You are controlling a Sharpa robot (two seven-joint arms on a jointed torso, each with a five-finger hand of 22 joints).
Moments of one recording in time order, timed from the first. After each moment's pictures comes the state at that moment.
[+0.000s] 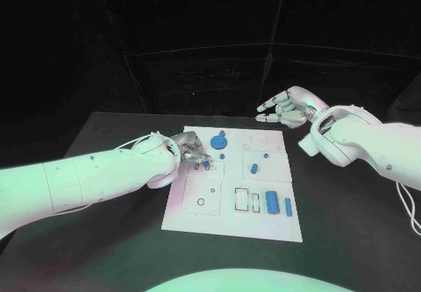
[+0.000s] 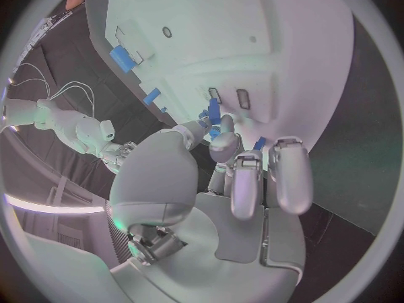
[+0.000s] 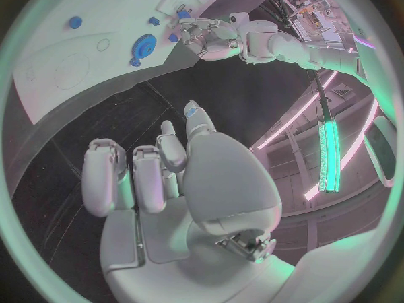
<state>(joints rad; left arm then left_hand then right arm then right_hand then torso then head) 1.22 -0.65 -0.16 1.41 -1.14 -0.30 -0.41 1.18 -0.13 0.54 0.09 0.13 0.89 0.05 0.64 0.58 1.31 -0.03 1.13 1.01 1.47 -0.09 1.57 1.31 0.08 1.45 0.03 1.39 1.27 1.28 -0.84 -0.03 1.46 -0.93 -0.37 0.05 1.37 0.01 -0.14 0.12 0.32 0.98 0.15 0.08 0.07 1.34 0.06 1.16 1.23 1.47 -0.01 1.43 1.30 0.05 1.42 0.09 1.44 1.28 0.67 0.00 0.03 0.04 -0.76</state>
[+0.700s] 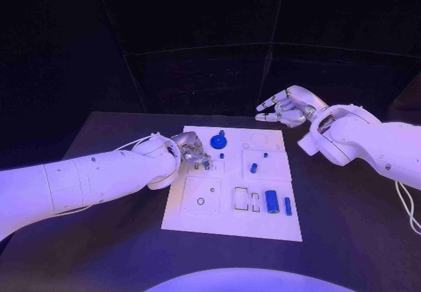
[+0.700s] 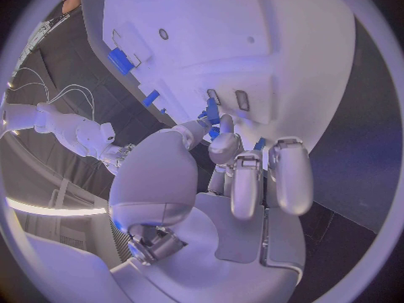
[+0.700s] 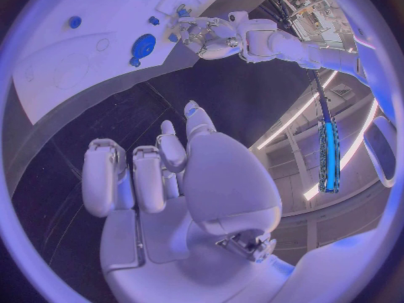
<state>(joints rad) 1.21 -0.65 -0.16 1.40 -1.16 -0.31 -0.41 1.18 -0.14 0.54 0.08 0.13 0.91 0.04 0.64 0.58 1.33 -0.03 1.14 1.01 1.47 -0.09 1.57 1.31 0.08 1.45 0.02 1.39 1.28 1.28 -0.84 -0.03 1.46 -0.93 -0.37 0.06 1.37 0.01 -0.14 0.12 0.32 0.98 0.15 0.08 0.07 1.34 0.06 1.16 1.23 1.47 -0.01 1.43 1.30 0.05 1.42 0.09 1.44 1.28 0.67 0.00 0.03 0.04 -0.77</state>
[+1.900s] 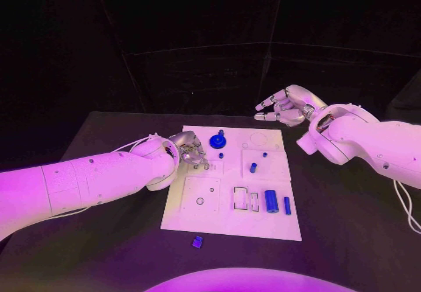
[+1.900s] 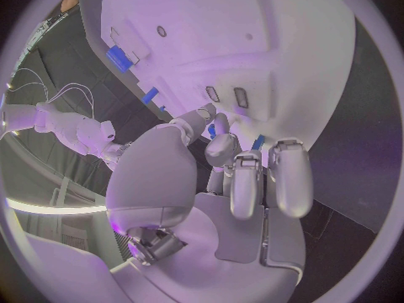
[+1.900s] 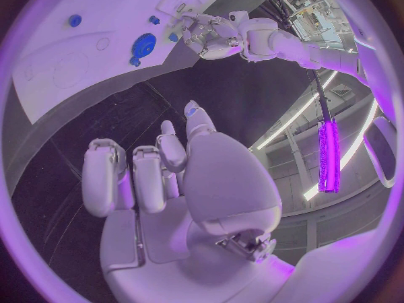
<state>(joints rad) 1.21 -0.66 -0.16 1.41 -1.16 -0.35 -0.41 1.13 -0.19 0.54 0.00 0.12 0.96 0.02 0.63 0.57 1.34 -0.04 1.15 1.03 1.47 -0.10 1.57 1.31 0.08 1.46 0.01 1.39 1.29 1.28 -0.83 -0.03 1.45 -0.93 -0.37 0.06 1.37 0.01 -0.14 0.12 0.32 0.98 0.15 0.08 0.07 1.34 0.06 1.16 1.23 1.47 -0.01 1.43 1.30 0.05 1.42 0.09 1.44 1.28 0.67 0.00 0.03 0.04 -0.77</state>
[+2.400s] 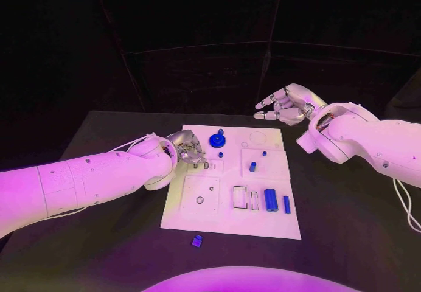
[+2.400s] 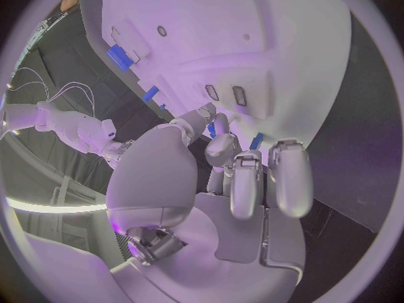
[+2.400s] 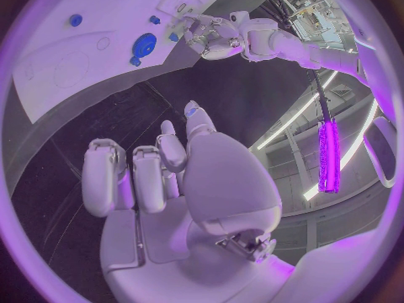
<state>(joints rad) 1.21 -0.67 -0.16 1.42 -1.16 -0.36 -0.40 1.13 -0.19 0.52 0.01 0.12 0.96 0.02 0.63 0.58 1.34 -0.04 1.15 1.03 1.47 -0.10 1.57 1.31 0.08 1.46 0.01 1.39 1.29 1.28 -0.83 -0.03 1.45 -0.93 -0.37 0.06 1.37 0.01 -0.14 0.12 0.32 0.98 0.15 0.08 0.07 1.34 0.06 1.16 1.23 1.47 -0.01 1.43 1.30 0.05 1.42 0.09 1.44 1.28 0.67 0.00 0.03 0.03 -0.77</state>
